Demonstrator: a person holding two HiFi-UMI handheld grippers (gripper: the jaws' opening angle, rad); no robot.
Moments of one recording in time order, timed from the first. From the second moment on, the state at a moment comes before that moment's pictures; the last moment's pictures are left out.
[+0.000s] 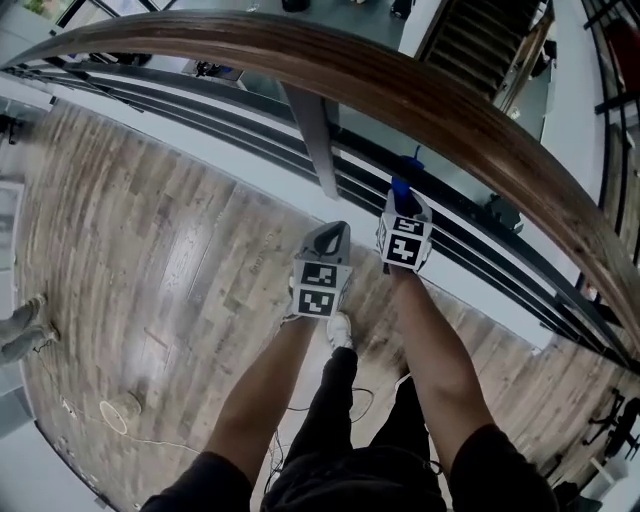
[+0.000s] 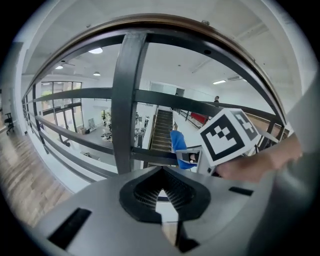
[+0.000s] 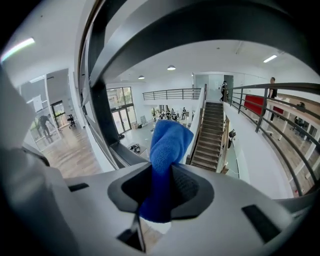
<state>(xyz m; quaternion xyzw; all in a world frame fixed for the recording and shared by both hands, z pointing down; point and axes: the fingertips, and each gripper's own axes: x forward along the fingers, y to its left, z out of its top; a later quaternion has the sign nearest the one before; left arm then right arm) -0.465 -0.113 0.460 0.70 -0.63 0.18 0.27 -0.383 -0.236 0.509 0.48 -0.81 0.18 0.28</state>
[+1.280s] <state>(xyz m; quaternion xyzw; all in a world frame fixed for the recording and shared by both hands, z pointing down) -0.041 -0.144 0.449 0.81 -0.47 0.23 0.27 0.084 -0.201 0.505 0.60 -0.71 0.24 0.28</state>
